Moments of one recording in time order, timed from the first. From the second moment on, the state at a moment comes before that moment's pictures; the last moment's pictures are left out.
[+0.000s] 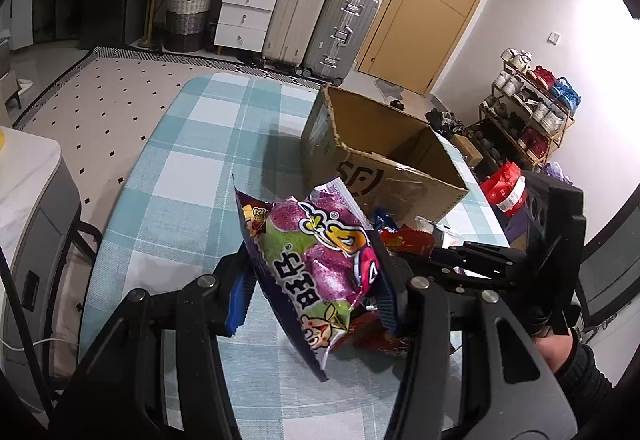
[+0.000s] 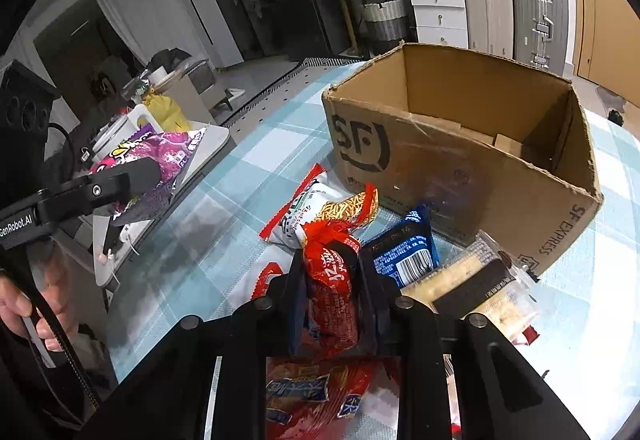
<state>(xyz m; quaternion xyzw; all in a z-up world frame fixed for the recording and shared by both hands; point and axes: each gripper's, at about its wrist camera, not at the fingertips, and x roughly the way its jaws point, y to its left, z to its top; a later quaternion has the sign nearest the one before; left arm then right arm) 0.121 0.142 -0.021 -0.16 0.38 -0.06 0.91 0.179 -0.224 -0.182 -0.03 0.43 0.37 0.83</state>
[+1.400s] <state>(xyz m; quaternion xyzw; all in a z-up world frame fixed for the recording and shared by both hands) 0.298 0.022 0.029 -0.04 0.37 -0.13 0.92 0.248 -0.309 -0.049 0.07 0.33 0.36 0.87</state>
